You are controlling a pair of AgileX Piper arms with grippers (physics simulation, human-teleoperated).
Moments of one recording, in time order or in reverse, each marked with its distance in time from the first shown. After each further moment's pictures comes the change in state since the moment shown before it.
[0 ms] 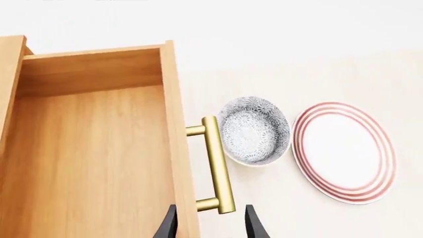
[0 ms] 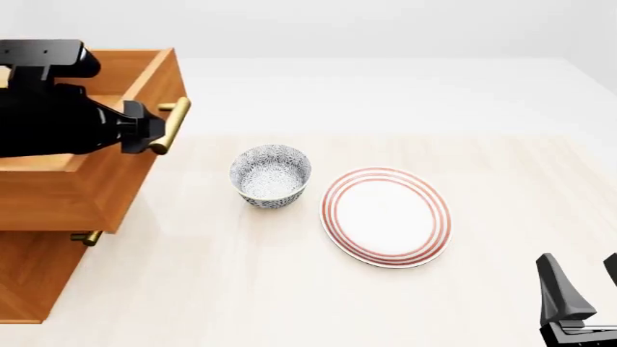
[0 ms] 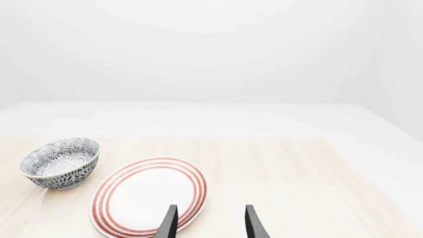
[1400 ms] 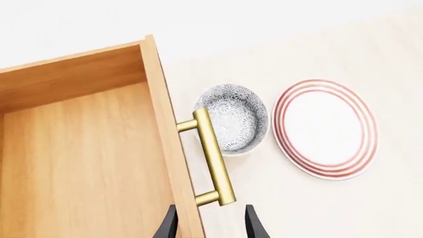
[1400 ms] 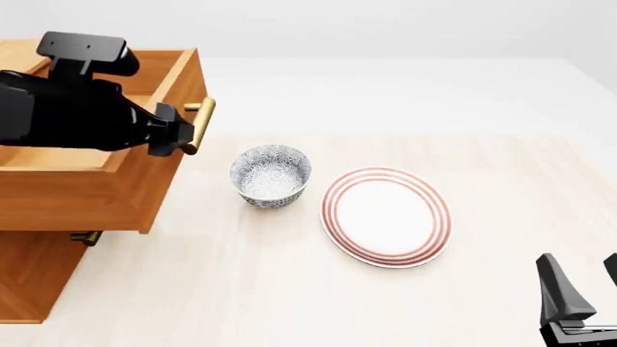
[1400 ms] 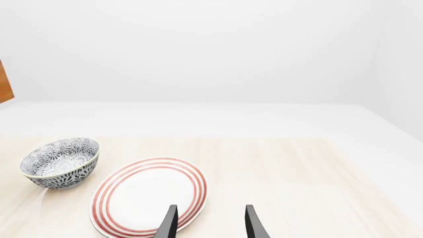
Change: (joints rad) left arm -0.132 0.060 -0.086 0.095 -0.019; right arm 0.000 0.000 0.000 0.000 0.000
